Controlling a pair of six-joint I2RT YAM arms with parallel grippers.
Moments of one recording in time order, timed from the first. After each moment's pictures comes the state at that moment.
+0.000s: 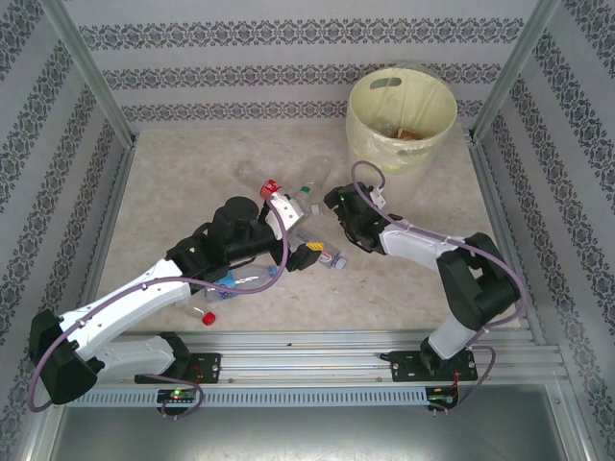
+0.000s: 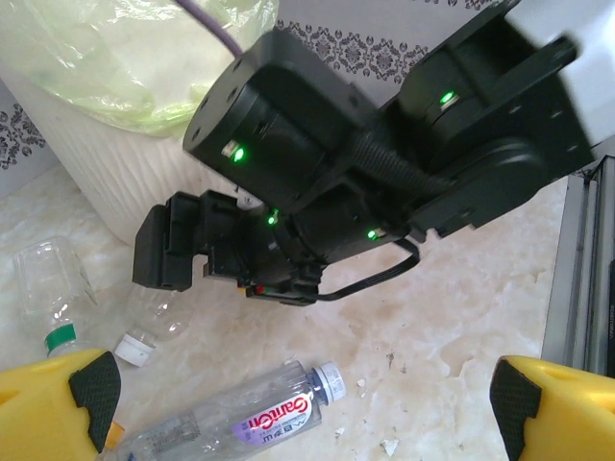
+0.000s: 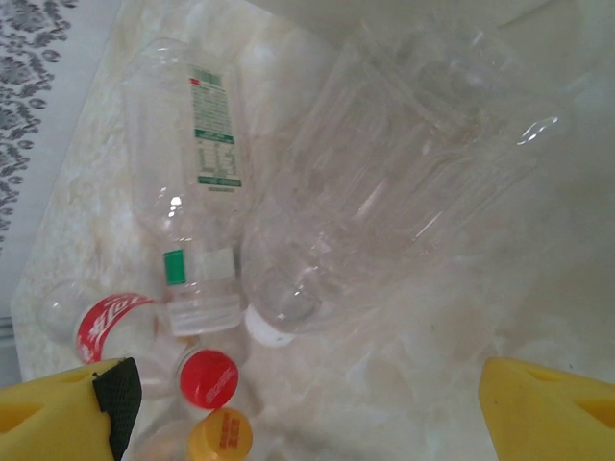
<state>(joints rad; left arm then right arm) -0.78 1.13 0.97 -0.21 0.19 0.11 0.53 1.66 0.93 -0.01 0.19 1.32</state>
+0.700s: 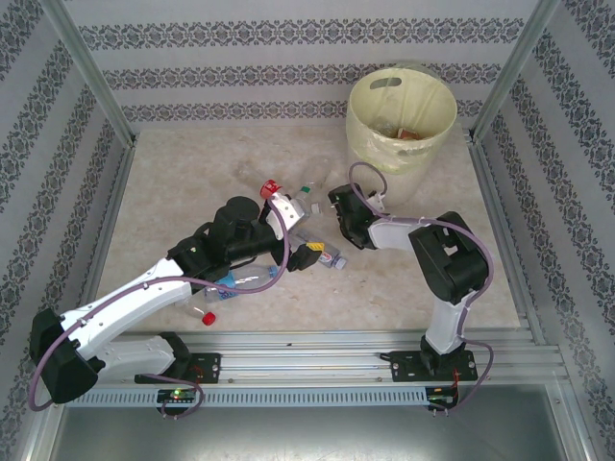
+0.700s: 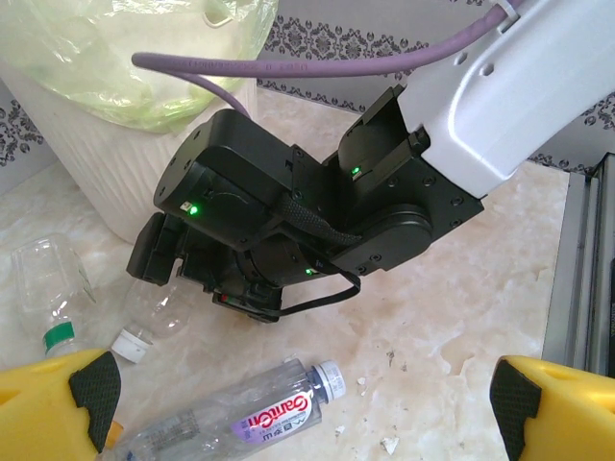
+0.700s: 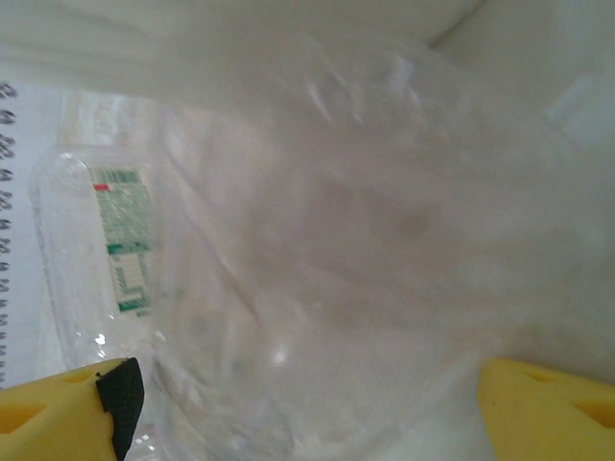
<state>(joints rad) -0.78 1.14 0.97 -0.21 0.19 0.11 0.49 1.86 0.97 0.15 0.26 1.51</state>
